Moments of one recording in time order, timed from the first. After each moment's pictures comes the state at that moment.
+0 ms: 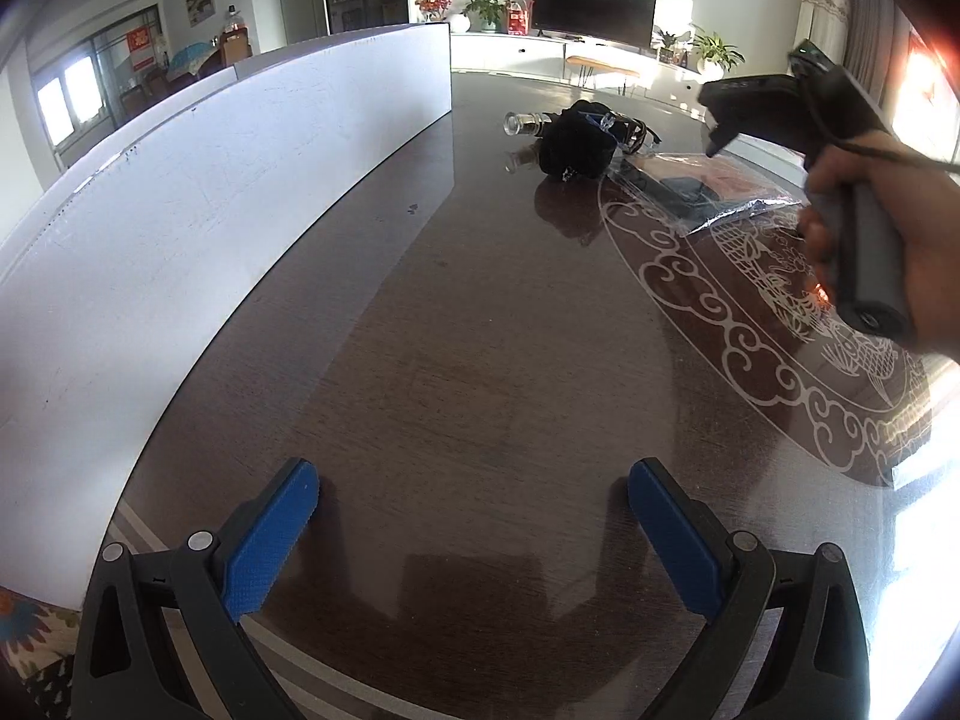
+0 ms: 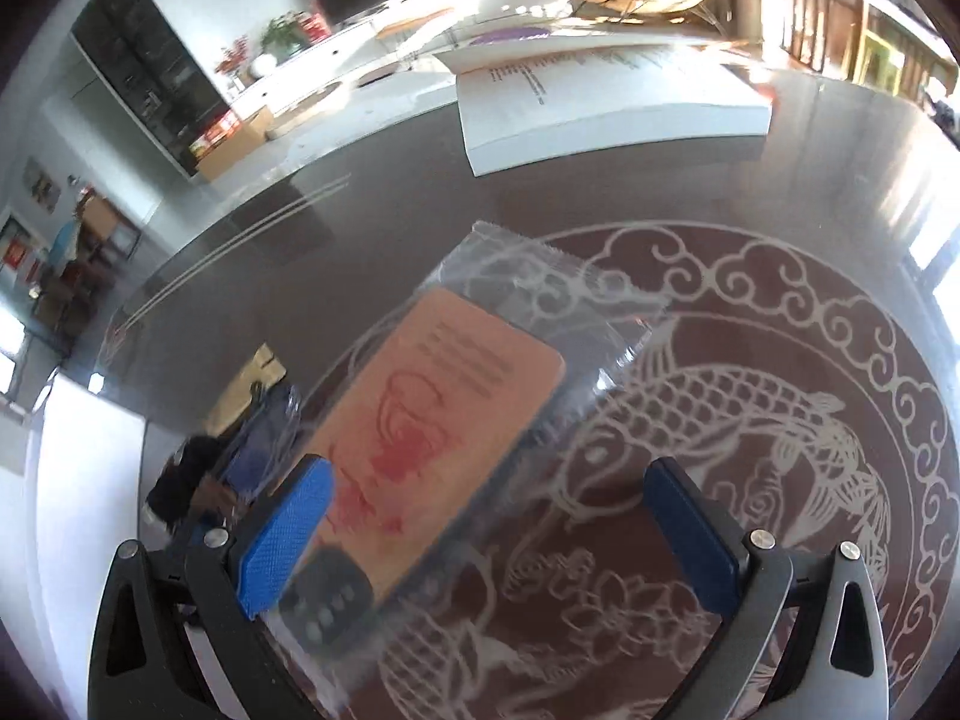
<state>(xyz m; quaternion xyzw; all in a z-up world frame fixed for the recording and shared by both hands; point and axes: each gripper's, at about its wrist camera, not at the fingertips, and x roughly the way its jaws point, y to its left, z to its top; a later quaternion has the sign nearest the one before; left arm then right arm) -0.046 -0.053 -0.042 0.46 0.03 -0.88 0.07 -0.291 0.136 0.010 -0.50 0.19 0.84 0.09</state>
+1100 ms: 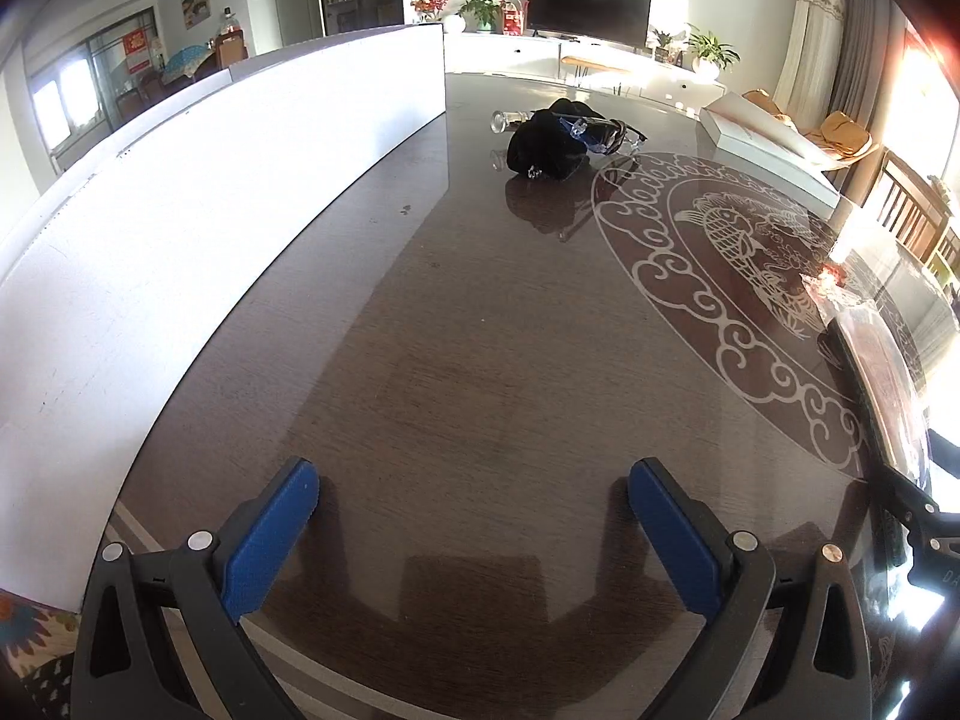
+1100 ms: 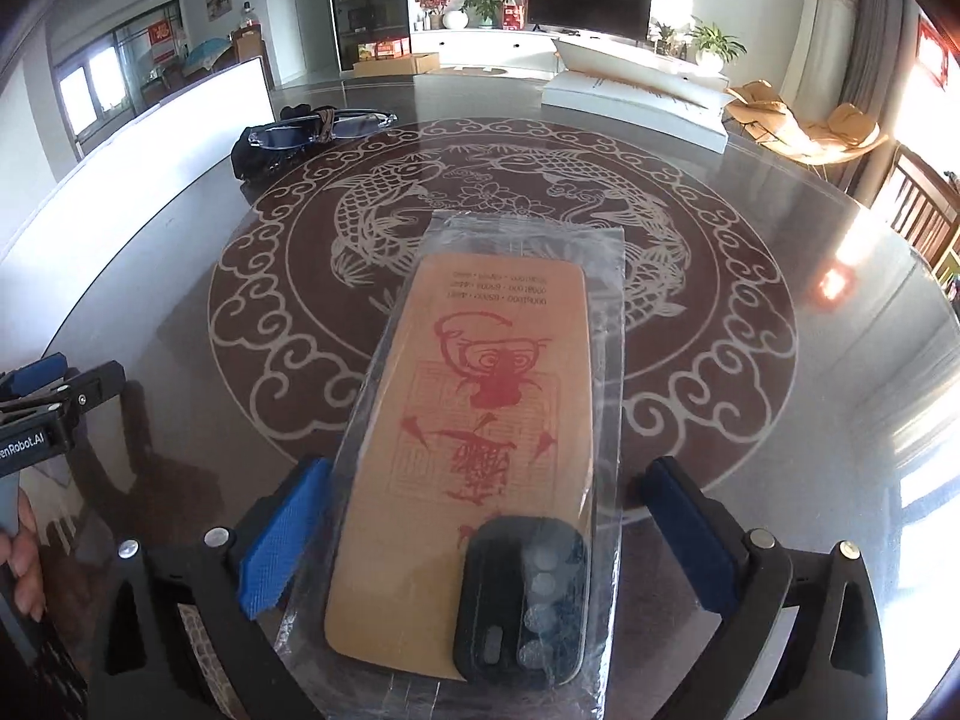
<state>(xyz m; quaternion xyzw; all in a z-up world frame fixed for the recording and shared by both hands) -0.062 -0.050 -0.042 0.46 0.03 -0.89 0.06 -0.037 0.159 -0.002 -0.46 -0.04 0.89 -0.07</state>
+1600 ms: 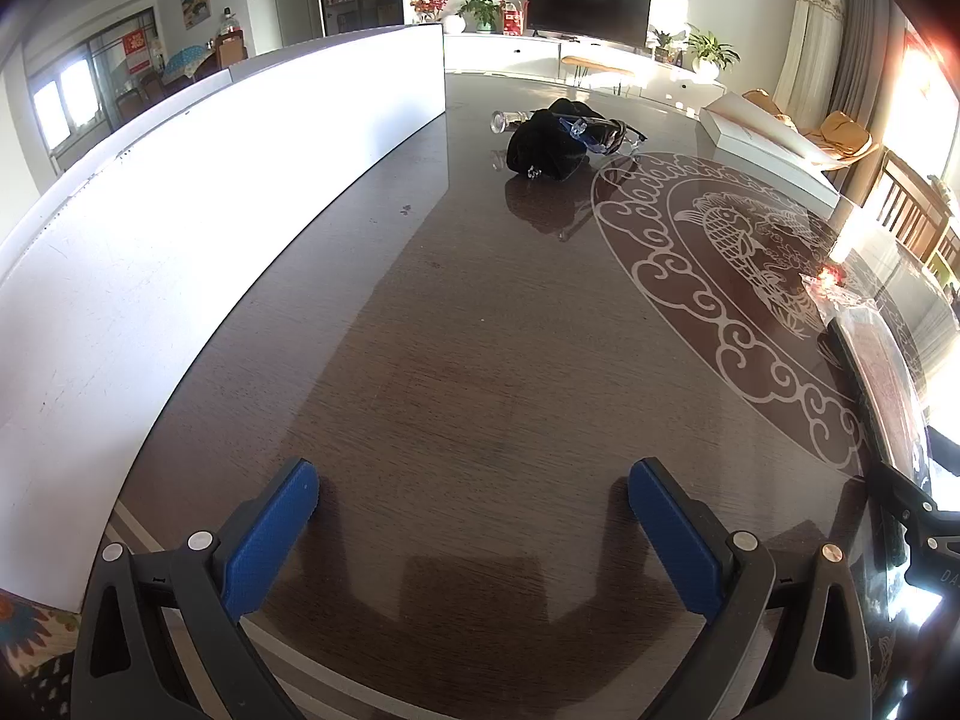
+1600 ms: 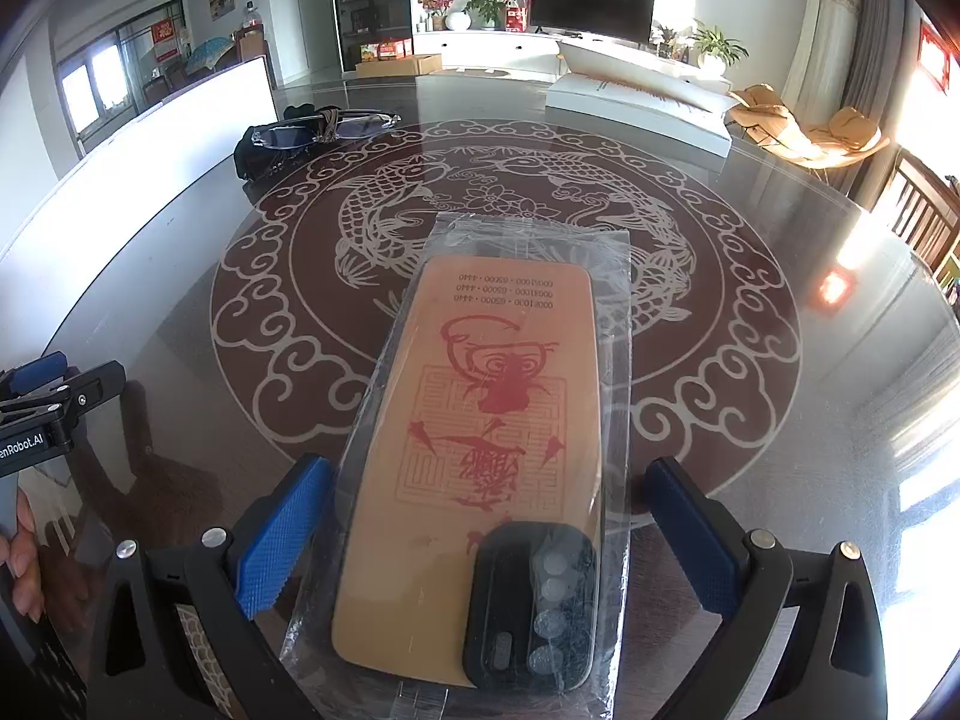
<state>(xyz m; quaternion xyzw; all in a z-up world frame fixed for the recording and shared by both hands) -0.060 -0.050 -0.042 0.46 0.03 -0.89 0.06 -0.041 0.159 -0.004 -0.46 -0.04 0.89 -0.07</state>
